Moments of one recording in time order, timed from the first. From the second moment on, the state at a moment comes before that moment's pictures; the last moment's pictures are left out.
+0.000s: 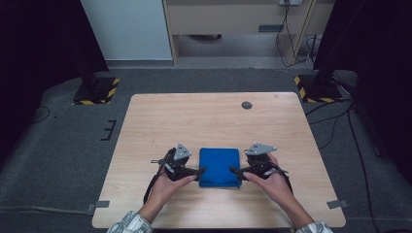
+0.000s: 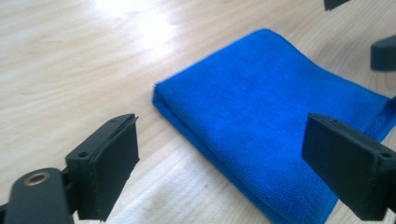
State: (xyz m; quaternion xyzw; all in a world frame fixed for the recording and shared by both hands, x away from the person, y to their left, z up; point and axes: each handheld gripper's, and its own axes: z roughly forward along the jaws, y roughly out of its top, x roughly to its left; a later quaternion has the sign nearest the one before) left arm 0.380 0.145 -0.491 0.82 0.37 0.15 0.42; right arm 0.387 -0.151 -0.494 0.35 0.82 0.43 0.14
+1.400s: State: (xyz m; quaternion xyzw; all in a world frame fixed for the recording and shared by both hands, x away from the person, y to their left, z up) left arm 0.400 0.255 -0.499 0.79 0.45 0.18 0.37; right arm 0.410 -0.259 -0.493 0.46 0.76 0.42 0.19
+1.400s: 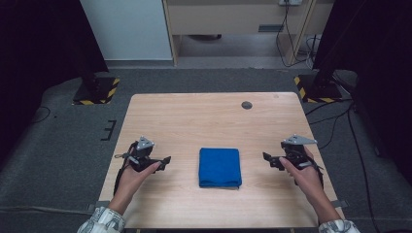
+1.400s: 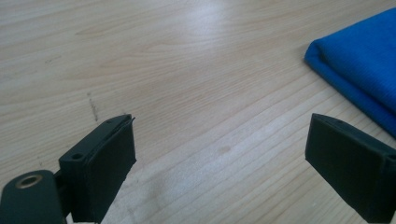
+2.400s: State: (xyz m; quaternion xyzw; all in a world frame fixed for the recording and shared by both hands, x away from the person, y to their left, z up) left arm 0.407 0.272 -0.533 0.80 0.47 0.18 0.32; right arm 0.408 -0.298 -0.534 0.51 0.75 0.37 0.18
